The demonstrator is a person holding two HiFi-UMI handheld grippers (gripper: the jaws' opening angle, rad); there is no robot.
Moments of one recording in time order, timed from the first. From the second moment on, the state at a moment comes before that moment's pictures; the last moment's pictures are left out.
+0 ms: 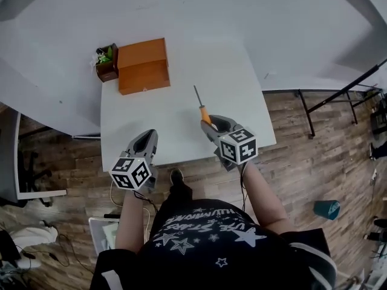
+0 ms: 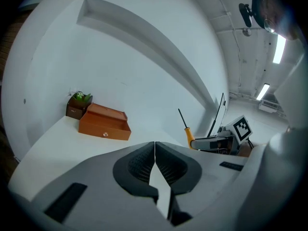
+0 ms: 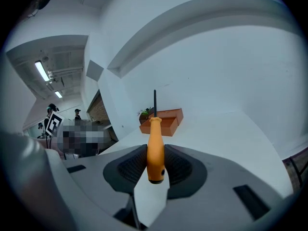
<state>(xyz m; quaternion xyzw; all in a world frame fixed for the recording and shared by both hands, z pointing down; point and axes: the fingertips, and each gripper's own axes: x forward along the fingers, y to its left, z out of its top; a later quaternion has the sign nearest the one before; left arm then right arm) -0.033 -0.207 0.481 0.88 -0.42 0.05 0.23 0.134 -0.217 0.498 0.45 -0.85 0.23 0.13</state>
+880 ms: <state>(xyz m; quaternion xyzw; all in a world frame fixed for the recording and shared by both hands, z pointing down) -0.142 -0.400 0.474 0.86 -0.46 0.02 0.24 0.015 -0.441 0.494 0.37 -0.89 0.12 0.25</state>
